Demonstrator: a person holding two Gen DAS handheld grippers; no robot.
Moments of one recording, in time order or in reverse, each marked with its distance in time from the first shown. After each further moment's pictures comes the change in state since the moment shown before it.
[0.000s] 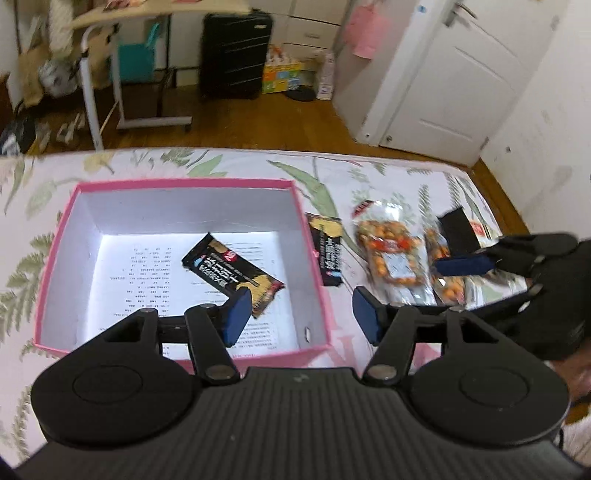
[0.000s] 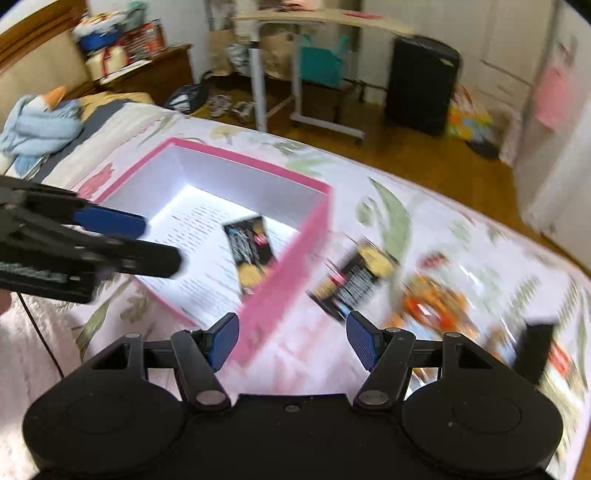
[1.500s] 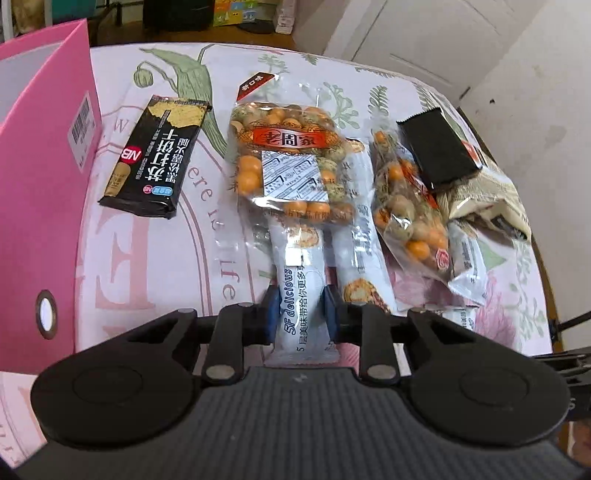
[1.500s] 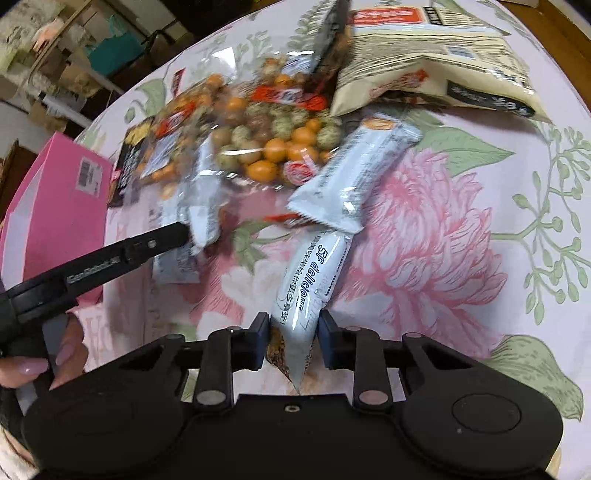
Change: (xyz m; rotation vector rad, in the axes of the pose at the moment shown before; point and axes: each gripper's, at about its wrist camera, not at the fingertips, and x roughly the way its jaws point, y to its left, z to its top) left arm 0.208 -0.125 -0.062 -0.027 0.166 -0.110; right arm 0.087 -0.139 -0.161 0.710 0.209 0.040
